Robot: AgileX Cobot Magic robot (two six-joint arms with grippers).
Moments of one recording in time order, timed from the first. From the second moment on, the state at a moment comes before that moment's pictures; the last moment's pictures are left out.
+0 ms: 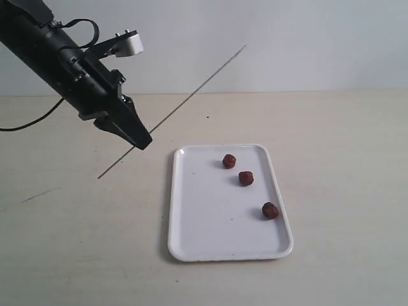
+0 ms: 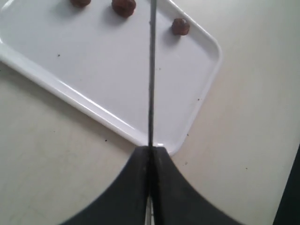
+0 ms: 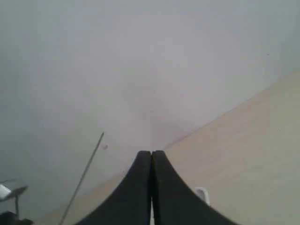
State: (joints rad) left arm -0.31 1.91 -1.52 -0.67 1.22 0.88; right arm 0.06 0.38 -0.22 0.58 -0.04 0.13
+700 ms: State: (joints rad) left arm -0.25 1.91 -1.51 -0.67 1.22 0.90; right arm 0.06 1.56 -1.37 0.01 1.12 -0.09
